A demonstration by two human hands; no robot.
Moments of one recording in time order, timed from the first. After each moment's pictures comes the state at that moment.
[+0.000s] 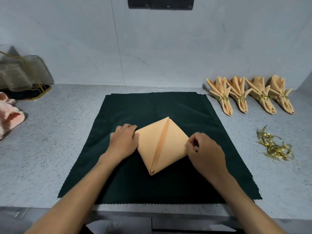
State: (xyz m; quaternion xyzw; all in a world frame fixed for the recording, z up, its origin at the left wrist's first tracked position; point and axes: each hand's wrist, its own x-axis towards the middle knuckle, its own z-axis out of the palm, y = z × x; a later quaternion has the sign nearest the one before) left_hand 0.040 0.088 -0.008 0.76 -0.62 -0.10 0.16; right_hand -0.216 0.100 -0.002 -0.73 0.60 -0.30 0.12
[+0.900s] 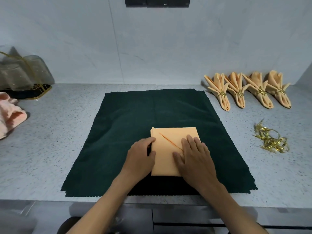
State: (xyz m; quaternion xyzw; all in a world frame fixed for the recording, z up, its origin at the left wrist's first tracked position) left_hand -0.023 0.151 -0.017 0.69 -0.62 -0.21 0.31; right_hand -0.205 0.128 -0.036 -0.79 0.60 -0.10 0.03
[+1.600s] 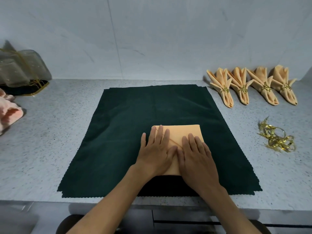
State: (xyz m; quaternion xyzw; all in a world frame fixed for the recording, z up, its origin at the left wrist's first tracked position) left_hand -0.053 0.116 -0.038 0.67 -0.73 -0.09 0.01; right_hand -0.204 0.126 -0.055 -0.78 0.62 -0.10 0.00
